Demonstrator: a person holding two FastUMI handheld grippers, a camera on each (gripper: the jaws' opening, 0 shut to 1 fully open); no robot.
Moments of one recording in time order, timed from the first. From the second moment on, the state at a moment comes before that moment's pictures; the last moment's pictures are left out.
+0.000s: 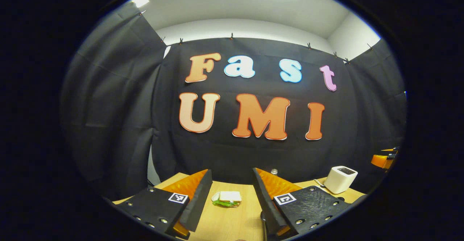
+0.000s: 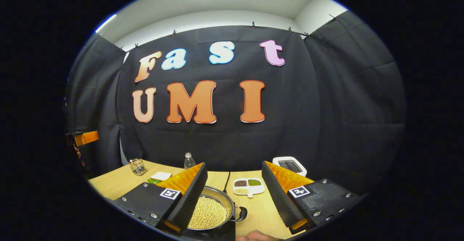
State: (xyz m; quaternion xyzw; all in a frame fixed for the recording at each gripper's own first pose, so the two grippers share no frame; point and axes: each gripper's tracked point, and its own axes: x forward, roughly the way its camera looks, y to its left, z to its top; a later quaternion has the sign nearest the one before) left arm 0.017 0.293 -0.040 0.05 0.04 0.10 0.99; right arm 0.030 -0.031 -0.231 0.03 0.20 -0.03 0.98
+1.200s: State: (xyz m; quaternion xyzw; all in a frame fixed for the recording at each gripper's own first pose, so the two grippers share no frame) left arm -0.089 0.308 0.207 0.11 -0.12 0.14 0.98; right arm 0.000 -0.027 -0.027 -0.03 0.04 0.01 1.00
